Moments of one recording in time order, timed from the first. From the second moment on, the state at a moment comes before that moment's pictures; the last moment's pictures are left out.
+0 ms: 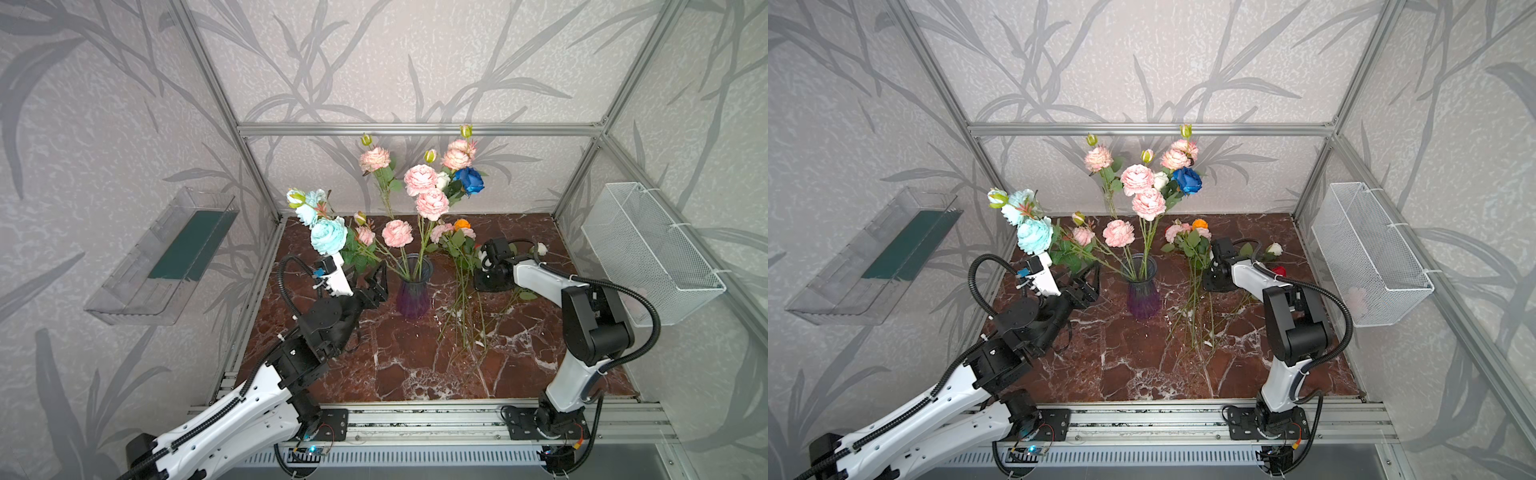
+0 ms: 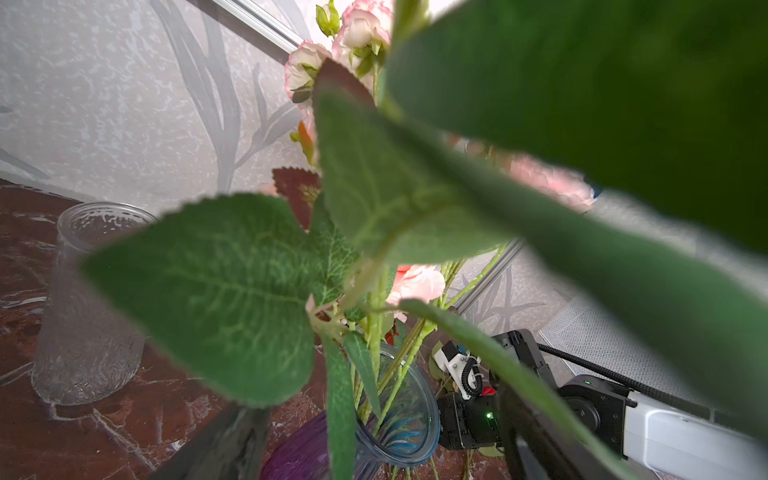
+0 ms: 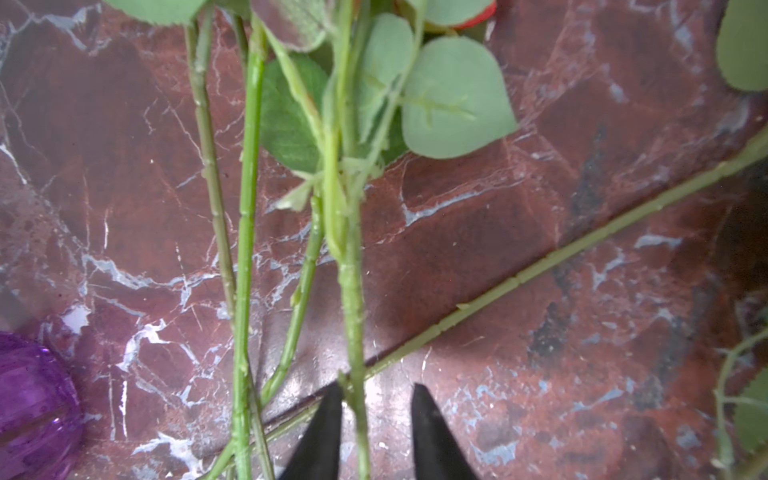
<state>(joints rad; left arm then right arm) -0.82 0.74 0.68 0.07 -0.50 -0.59 0.25 1.80 1.15 -0.49 -0.10 0.28</state>
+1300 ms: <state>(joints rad) -0.82 0.73 0.68 0.07 -0.51 -0.58 0.24 1.78 1.14 -0.45 -0.12 0.28</state>
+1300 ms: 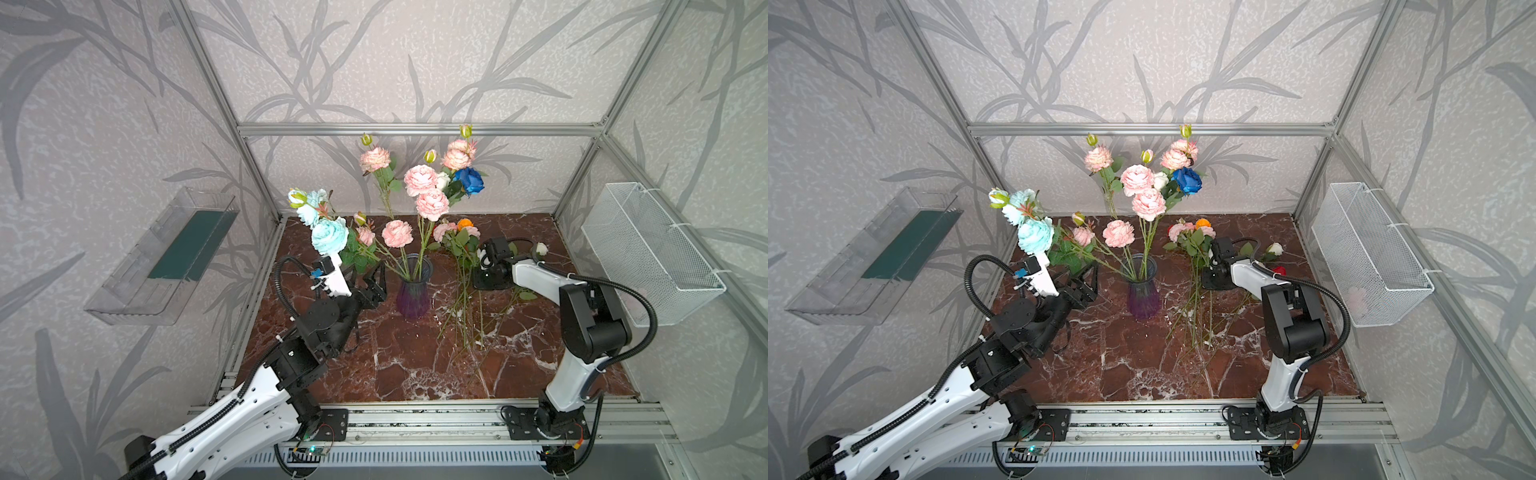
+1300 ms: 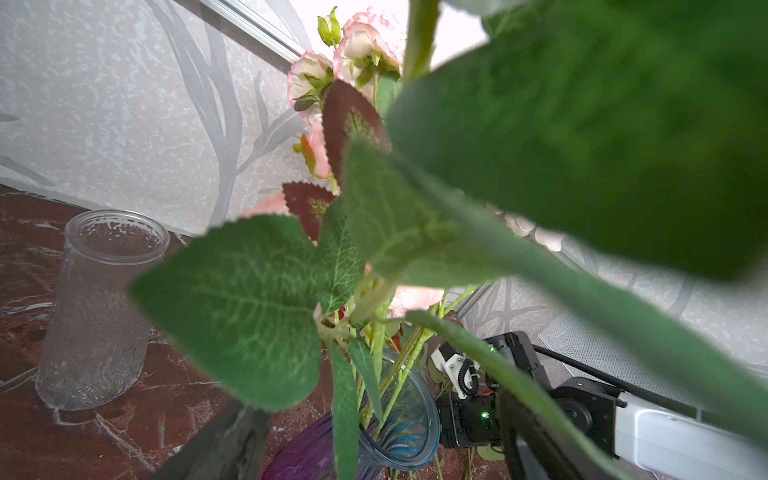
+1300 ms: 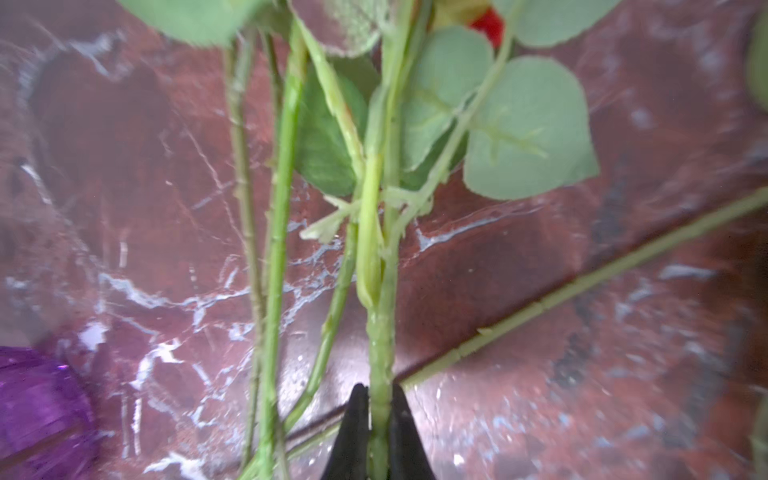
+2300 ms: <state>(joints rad) -0.82 0.65 0.68 0.08 -0.56 -0.50 0.27 0.75 0.77 -0.02 0.02 0.44</state>
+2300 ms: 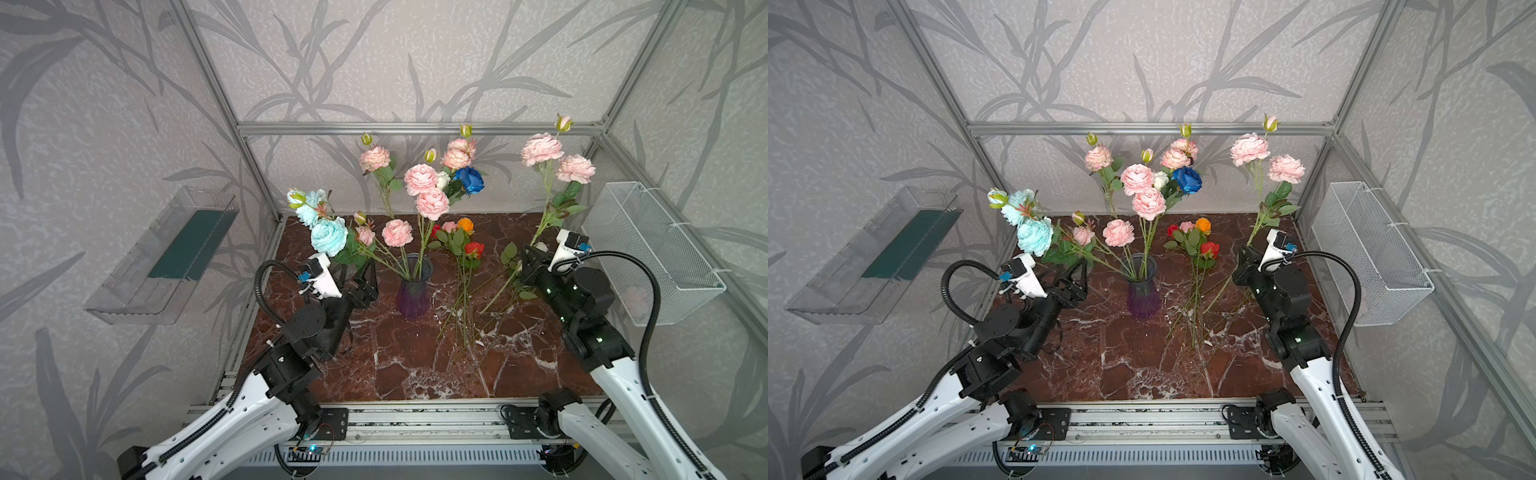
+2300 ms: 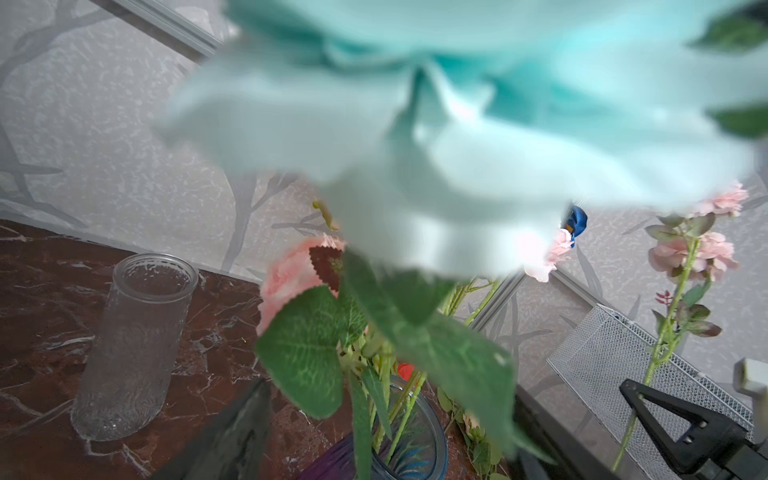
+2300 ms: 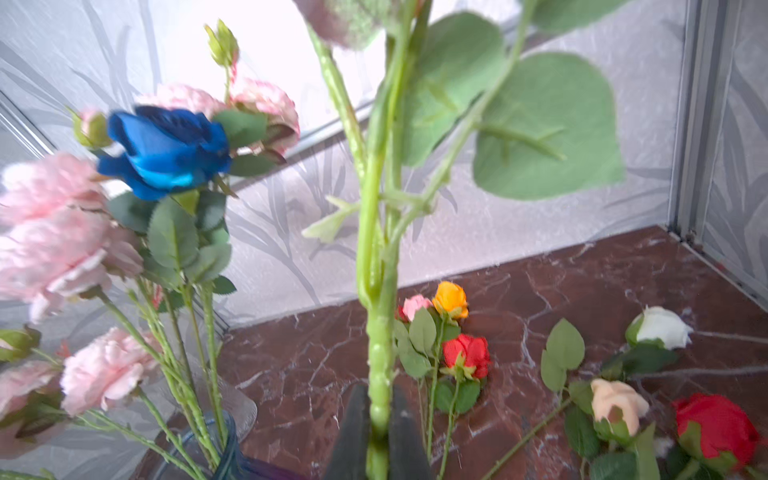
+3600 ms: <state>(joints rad) -0.82 0.58 0.68 0.15 -0.72 -0.34 0.77 1.33 1.18 0.34 0.03 0.06</state>
